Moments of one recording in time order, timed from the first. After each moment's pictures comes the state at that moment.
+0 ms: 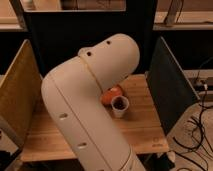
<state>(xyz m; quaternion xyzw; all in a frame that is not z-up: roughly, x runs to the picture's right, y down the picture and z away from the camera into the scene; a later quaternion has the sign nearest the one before) -0.052 0.076 0.800 -0.48 0.17 0.24 0.82</state>
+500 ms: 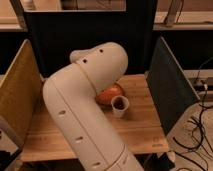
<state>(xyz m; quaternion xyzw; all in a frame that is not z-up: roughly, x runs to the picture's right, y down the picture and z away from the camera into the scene) -0.114 0.057 0.868 -0.47 0.08 0.18 0.86</state>
